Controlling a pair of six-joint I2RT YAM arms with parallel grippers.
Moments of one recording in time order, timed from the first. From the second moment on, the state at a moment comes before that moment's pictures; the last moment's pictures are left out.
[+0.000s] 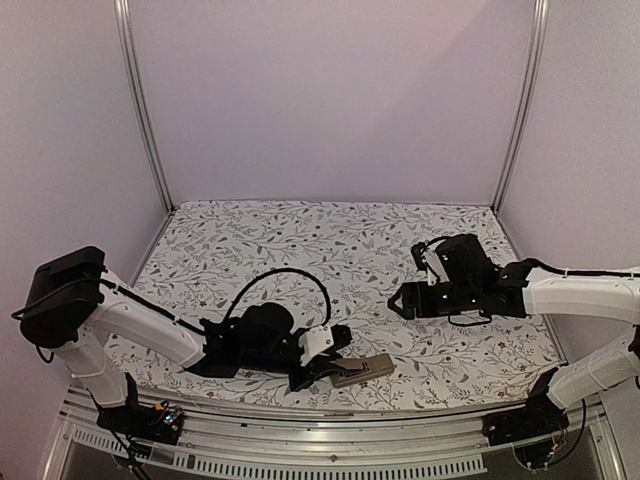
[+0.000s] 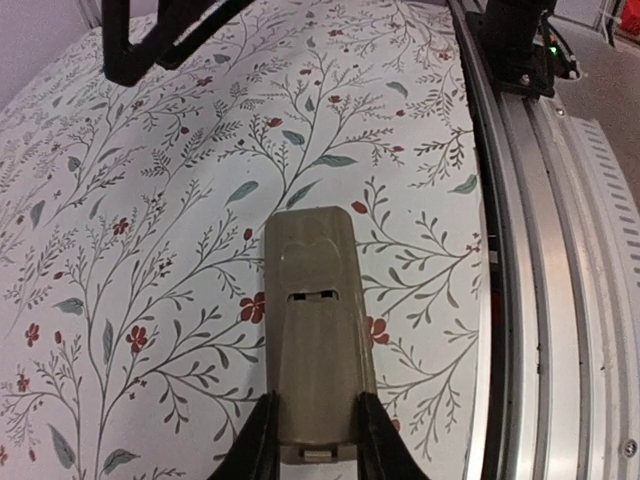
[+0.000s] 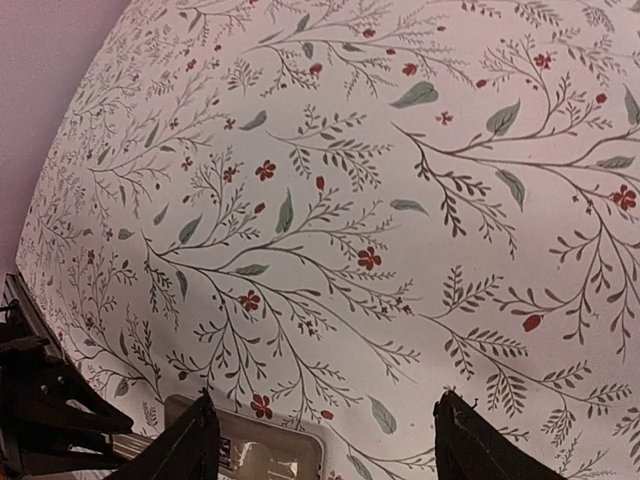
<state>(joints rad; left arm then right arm) -1.20 1.66 0.64 0.48 0.11 0.15 0.77 1.28 0.73 -0.17 -0.07 0.54</state>
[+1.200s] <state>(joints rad) -1.21 1.76 0.68 0.48 0.08 0.14 0.90 1.52 0.78 -0.36 -0.10 0.69</state>
